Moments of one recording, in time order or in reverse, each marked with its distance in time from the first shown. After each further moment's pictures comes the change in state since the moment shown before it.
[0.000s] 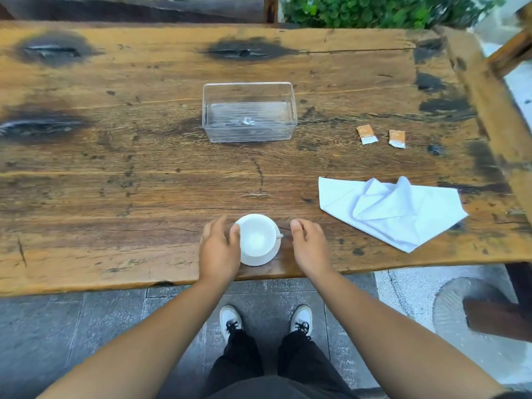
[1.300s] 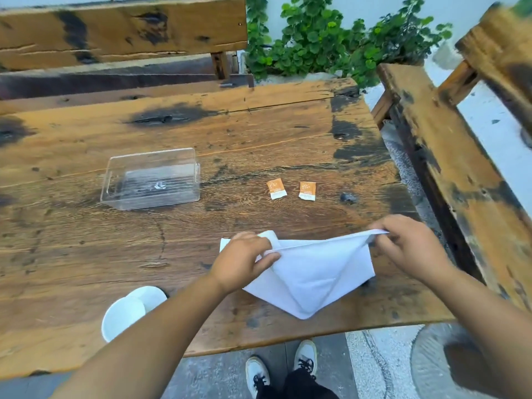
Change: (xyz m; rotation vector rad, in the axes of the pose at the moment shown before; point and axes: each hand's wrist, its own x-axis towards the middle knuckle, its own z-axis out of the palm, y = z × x) left_hand 0.028 0.250 0.197 0.341 -0.323 0.872; right_hand 0.132 0.120 -0.424 -0.426 0.093 -0.521
